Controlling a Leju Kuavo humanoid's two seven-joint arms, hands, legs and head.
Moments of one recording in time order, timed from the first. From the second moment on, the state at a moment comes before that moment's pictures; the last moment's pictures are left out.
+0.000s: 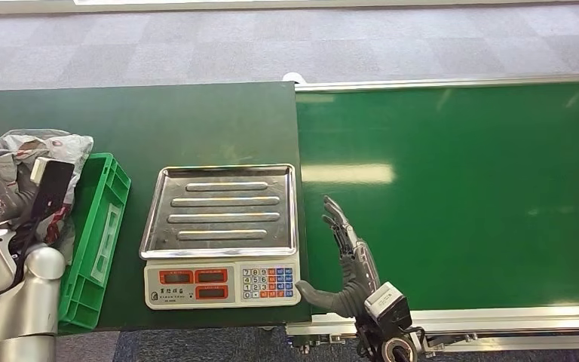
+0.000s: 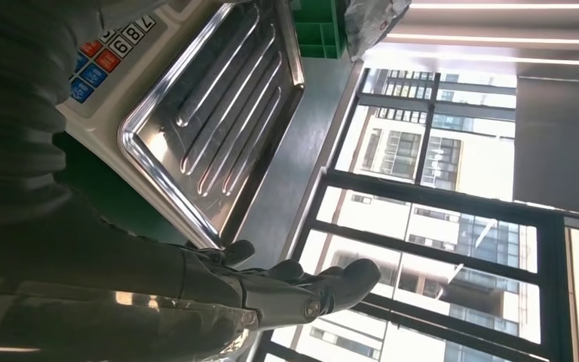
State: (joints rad) left arm -0.40 0.10 0.24 -1.27 -1.06 0.61 -0.04; right arm -0.01 0.13 0.37 -1.42 0.25 0.22 -0.58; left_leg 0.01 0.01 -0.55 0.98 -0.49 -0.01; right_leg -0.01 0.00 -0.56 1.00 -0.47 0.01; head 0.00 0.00
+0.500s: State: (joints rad) left arm -0.40 0.11 0.30 -1.15 -1.07 0.53 0.03; right arm -0.01 0.13 0.37 -1.42 0.25 0.21 -0.56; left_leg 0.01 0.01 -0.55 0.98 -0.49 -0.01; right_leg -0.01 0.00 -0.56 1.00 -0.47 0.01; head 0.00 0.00
